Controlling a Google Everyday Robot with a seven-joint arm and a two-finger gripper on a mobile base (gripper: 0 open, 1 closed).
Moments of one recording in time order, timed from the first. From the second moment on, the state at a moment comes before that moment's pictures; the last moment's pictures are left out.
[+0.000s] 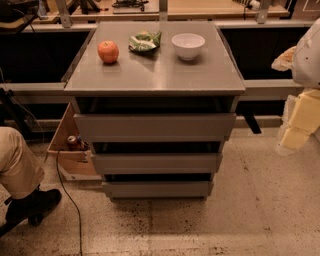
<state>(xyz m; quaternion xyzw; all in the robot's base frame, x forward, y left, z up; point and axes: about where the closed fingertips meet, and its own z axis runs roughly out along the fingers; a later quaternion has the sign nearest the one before) 0.438 -0.216 0.978 -0.60 0.78 -0.04 0.16</state>
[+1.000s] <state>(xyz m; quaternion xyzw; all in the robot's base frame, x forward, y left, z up) 0.444 -0.199 0.887 -0.61 0.78 0.01 0.16</state>
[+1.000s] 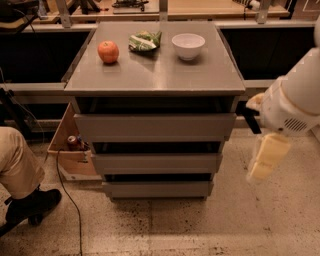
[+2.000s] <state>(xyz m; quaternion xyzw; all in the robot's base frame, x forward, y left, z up) 0.449 -0.160 0.717 -0.63 0.75 0.10 0.18</state>
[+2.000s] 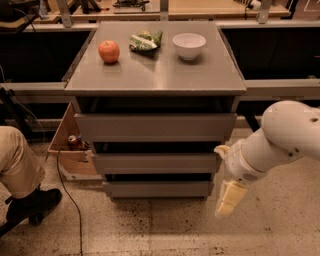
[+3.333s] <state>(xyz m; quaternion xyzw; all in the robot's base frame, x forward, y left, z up) 0.474 -0.115 0.603 -0.63 0.74 0.16 0.19</state>
